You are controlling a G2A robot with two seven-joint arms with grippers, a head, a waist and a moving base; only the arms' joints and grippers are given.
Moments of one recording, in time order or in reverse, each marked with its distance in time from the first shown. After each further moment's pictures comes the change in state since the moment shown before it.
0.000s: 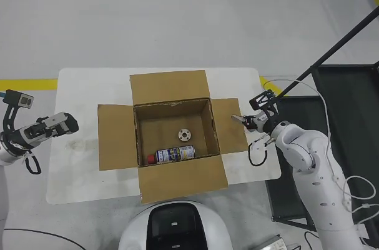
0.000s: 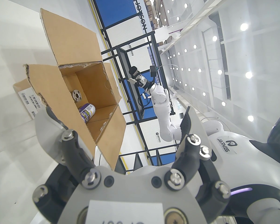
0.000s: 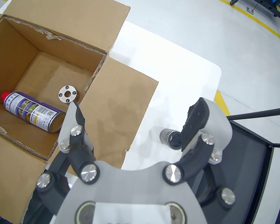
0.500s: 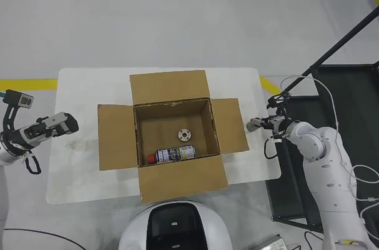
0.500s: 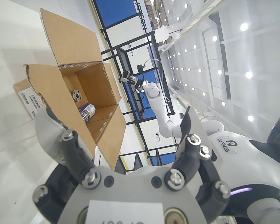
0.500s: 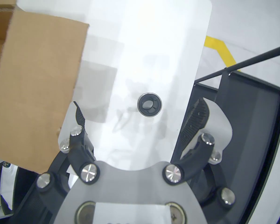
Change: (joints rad) left arm 0.000 0.000 0.000 0.000 0.000 0.000 0.000; right arm 0.131 0.019 0.066 0.390 0.086 -0.027 0.130
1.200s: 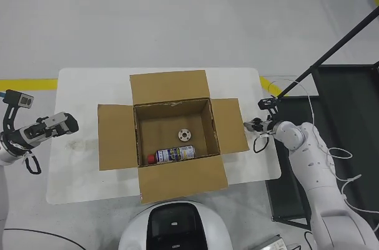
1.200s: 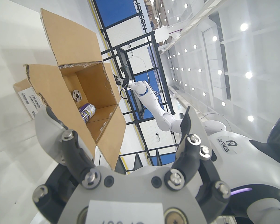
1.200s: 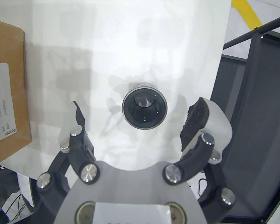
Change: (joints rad) left arm 0.000 0.000 0.000 0.000 0.000 0.000 0.000; right arm 0.250 -0.027 -0.199 0.453 -0.002 0.036 -0.079
